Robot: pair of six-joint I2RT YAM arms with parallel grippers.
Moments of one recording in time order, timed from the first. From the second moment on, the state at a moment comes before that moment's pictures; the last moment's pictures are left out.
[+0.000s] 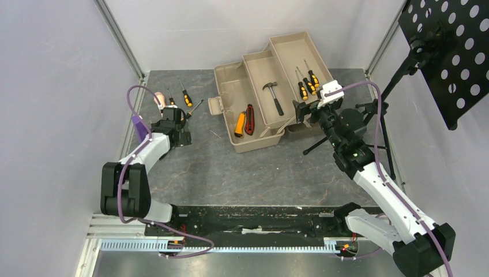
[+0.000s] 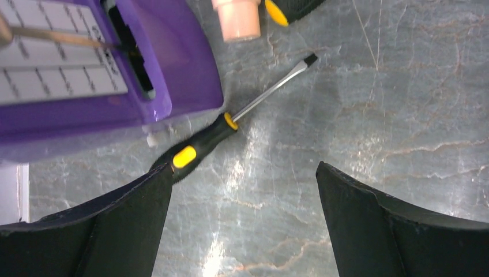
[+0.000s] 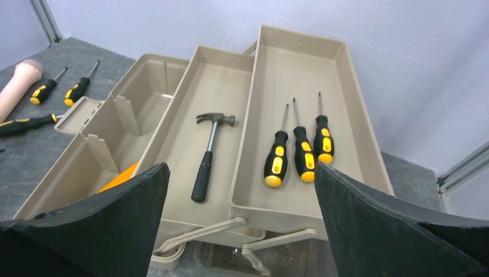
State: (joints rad) left arm -0.08 1.42 0.84 -0.42 -0.37 -0.21; right arm 0.41 0.97 0.82 0.18 0.05 -0.15
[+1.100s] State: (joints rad) left arm -0.01 1.65 0.94 -0.50 -0.10 -0.30; right arm 0.44 0.93 0.82 0.22 0.15 -0.21
